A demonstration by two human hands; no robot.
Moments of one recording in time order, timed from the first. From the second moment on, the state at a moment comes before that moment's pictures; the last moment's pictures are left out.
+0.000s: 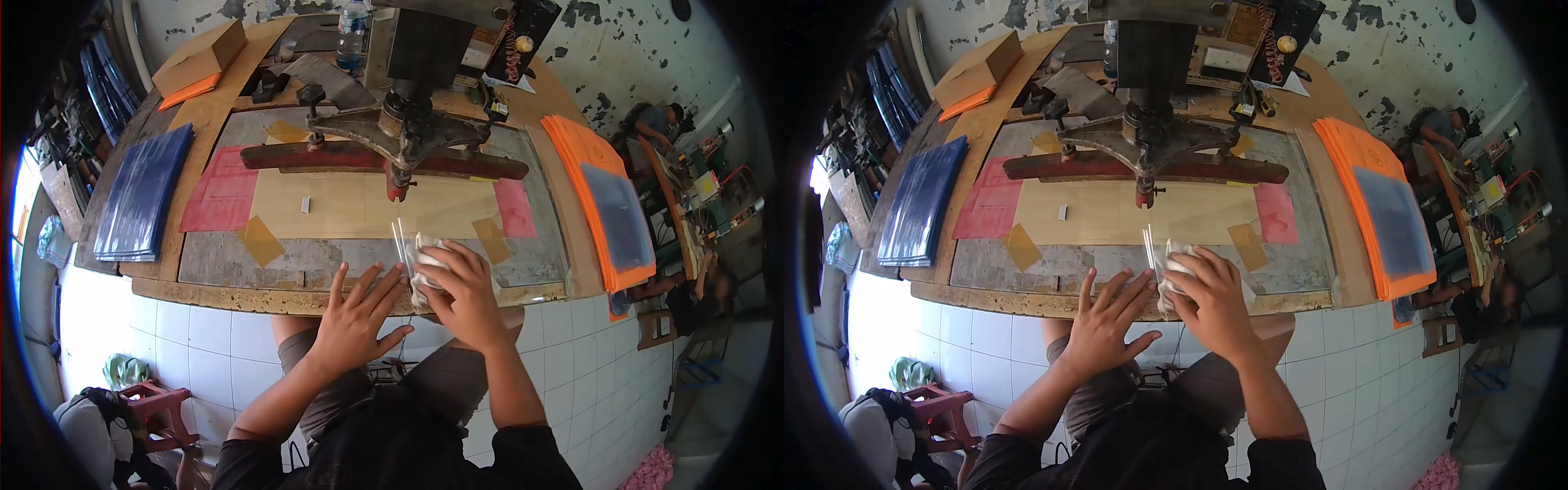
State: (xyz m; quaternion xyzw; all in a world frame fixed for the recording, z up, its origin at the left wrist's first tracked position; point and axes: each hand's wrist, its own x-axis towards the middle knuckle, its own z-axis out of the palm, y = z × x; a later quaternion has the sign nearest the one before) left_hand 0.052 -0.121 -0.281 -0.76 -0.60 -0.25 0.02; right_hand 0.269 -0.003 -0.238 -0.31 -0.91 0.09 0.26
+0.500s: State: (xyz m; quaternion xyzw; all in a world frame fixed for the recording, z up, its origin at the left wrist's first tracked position) left_hand 0.049 -0.123 -0.284 -0.75 -0.59 -0.29 -0.01; right_hand 0.226 0.012 -0.222 -0.25 -0.91 0.20 0.27
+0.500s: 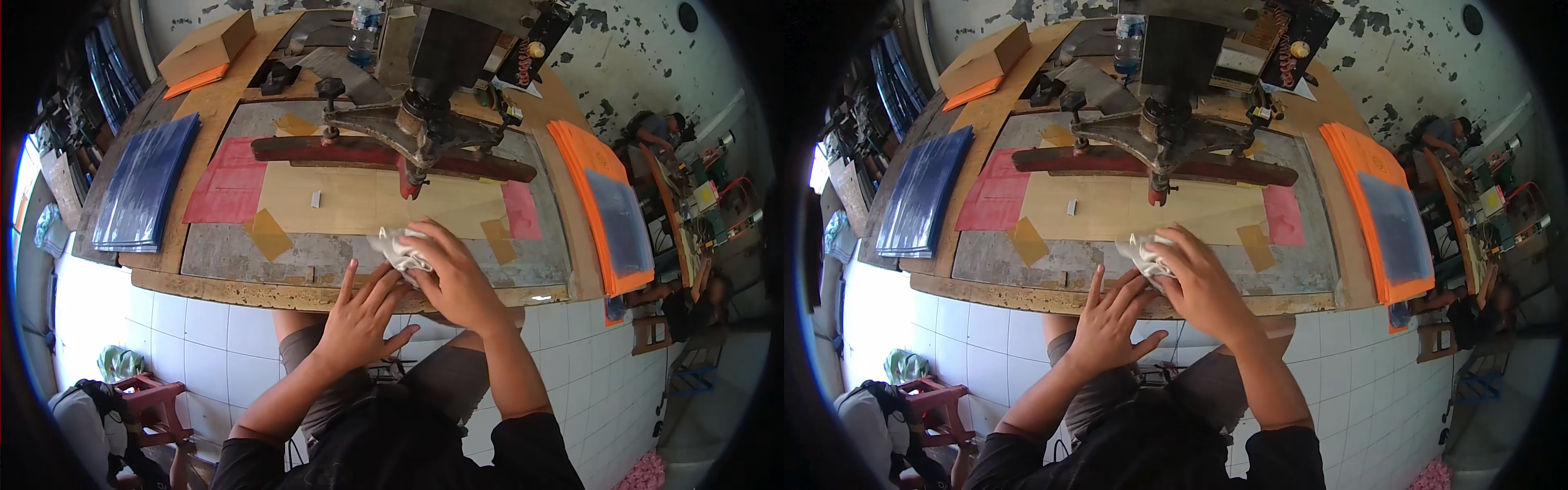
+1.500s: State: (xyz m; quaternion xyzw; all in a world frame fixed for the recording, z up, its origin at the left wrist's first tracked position) left_hand 0.050 -0.125 -0.285 -0.73 -0.60 -0.30 0.04; right_hand 0.260 0.065 -0.239 -0.32 -0.89 0.17 0.26
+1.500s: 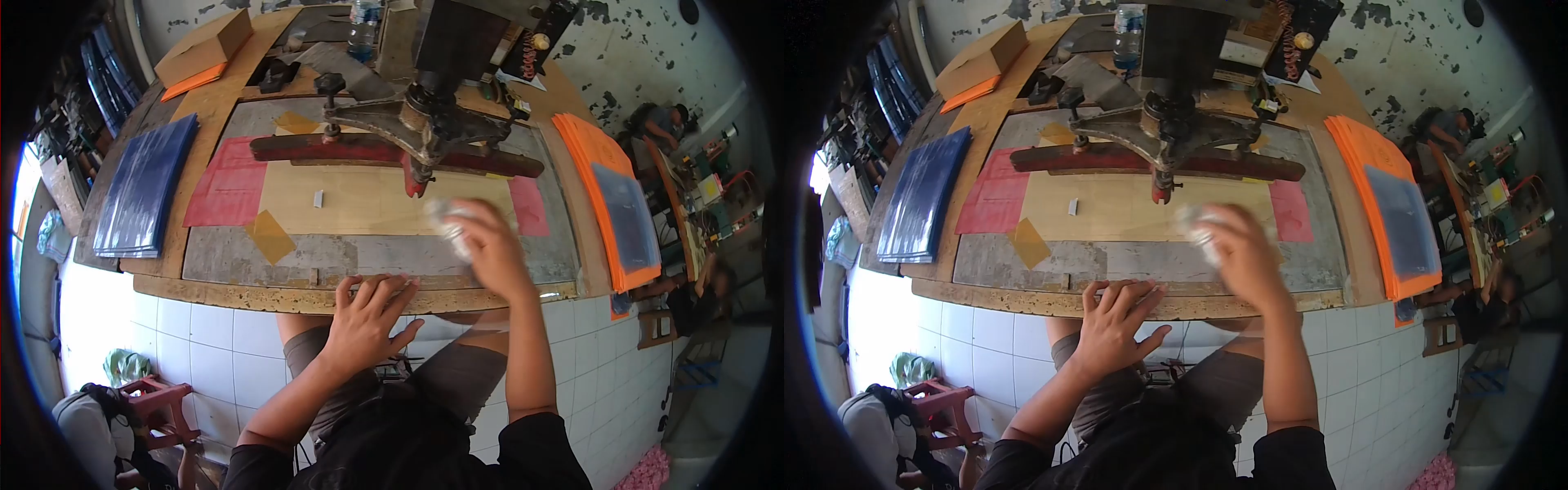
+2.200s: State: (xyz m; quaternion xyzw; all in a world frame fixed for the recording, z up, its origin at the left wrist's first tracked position) left_hand 0.054 -0.121 -0.284 -0.73 -0.61 -0.31 0.05; right_hand 0.298 0.038 -0.256 -0.47 -0.84 0.01 0.27
